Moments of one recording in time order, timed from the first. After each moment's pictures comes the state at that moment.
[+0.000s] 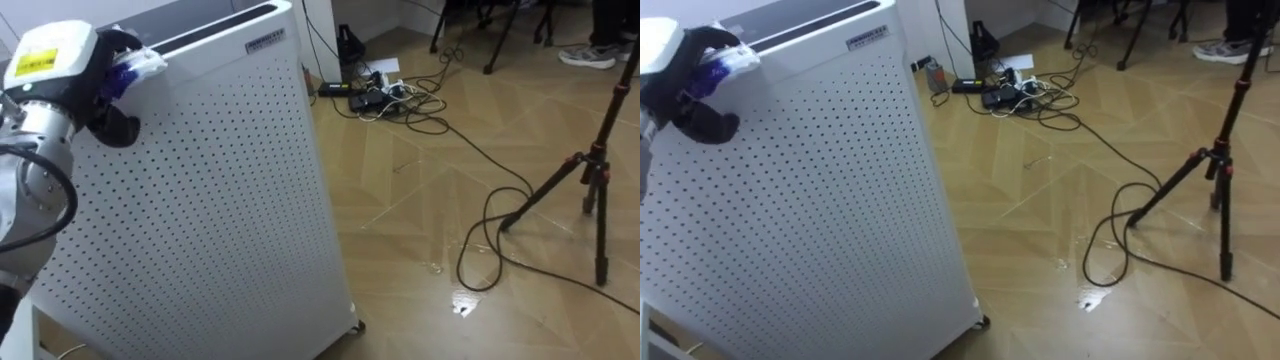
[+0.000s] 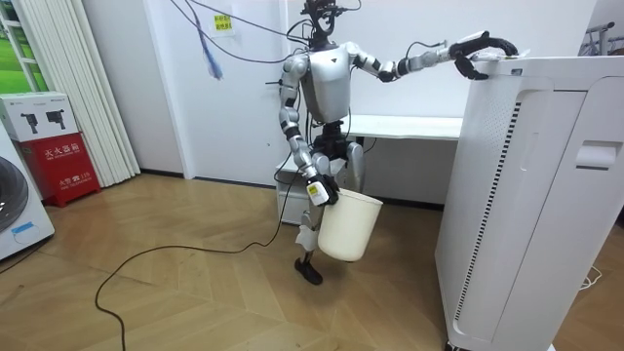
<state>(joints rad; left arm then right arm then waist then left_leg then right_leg) -0.72 0.69 -0.11 0.48 0.75 0.12 -0.01 0.13 -0.37 0.12 0.70 -0.04 0.09 0.24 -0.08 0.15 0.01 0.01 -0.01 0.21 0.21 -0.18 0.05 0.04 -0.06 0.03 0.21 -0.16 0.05</state>
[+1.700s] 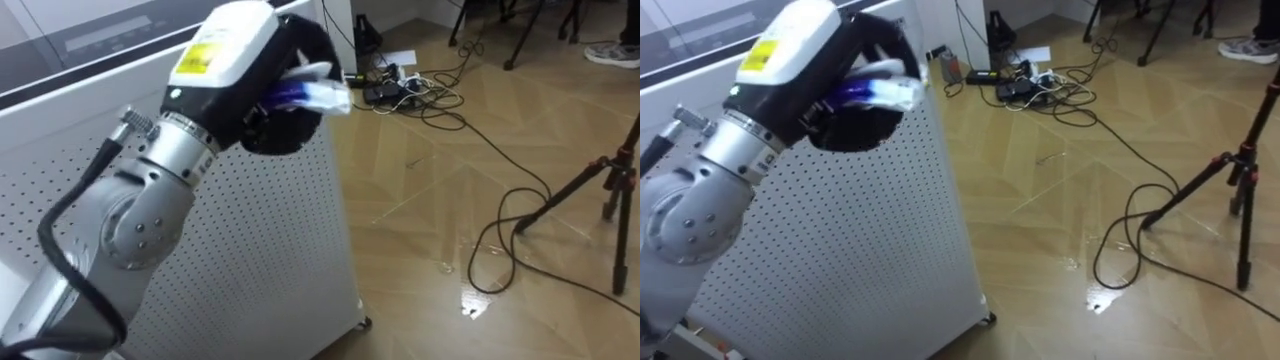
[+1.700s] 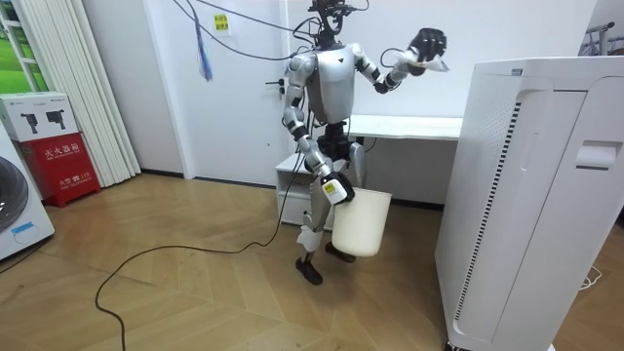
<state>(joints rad) -0.51 0.53 -0.24 -0.27 0.50 -0.04 -0.07 0.11 -0.38 0.24 0.61 0.04 0.06 0.20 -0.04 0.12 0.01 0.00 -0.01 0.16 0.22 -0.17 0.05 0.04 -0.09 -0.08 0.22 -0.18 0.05</state>
